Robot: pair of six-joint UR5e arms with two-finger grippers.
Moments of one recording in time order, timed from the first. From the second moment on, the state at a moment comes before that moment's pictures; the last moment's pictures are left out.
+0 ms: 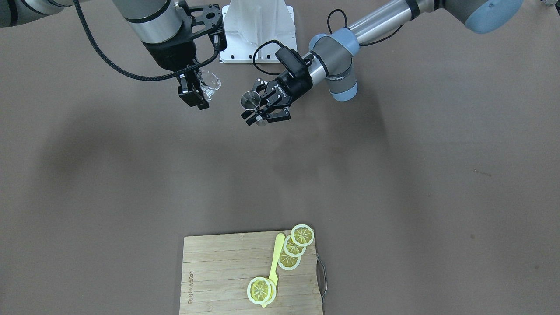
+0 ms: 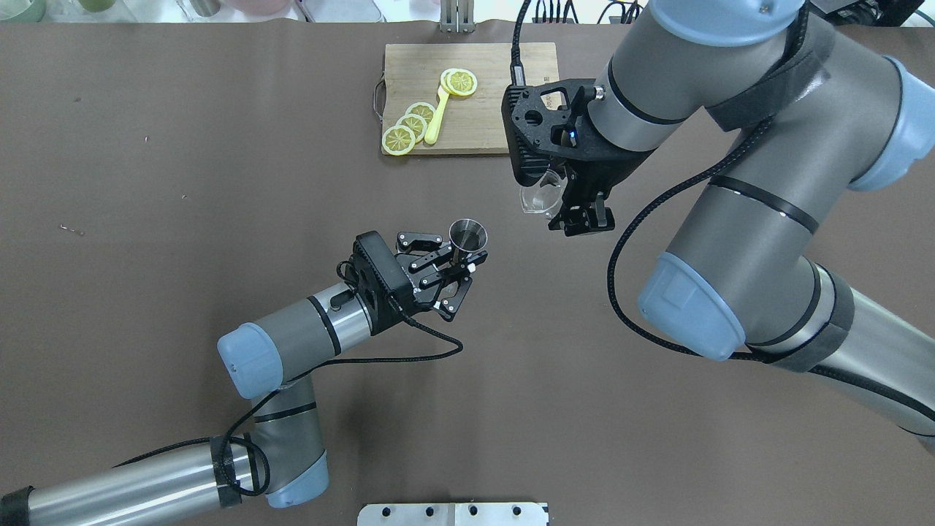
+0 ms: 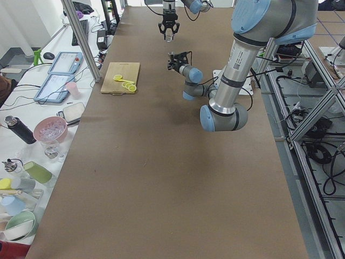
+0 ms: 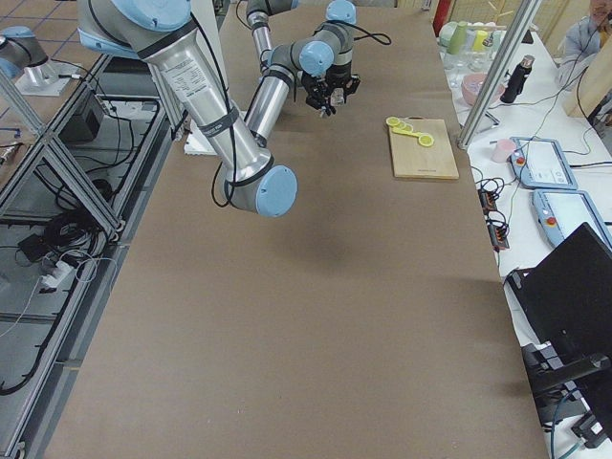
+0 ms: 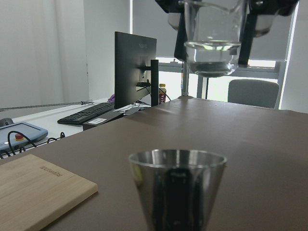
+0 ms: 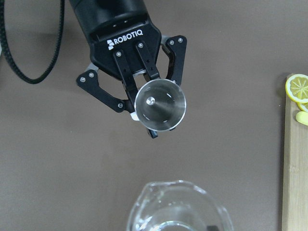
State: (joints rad) left arm -0.33 -2.18 -1.32 -3.21 -1.30 -0.33; right arm 0.75 -0.88 1.98 -1.85 2.12 -0.63
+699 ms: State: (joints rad) left arm -0.33 -2.19 -1.32 -3.18 -1.30 -0.32; right arm 0.68 -0.85 1.97 -1.94 2.01 -0.58
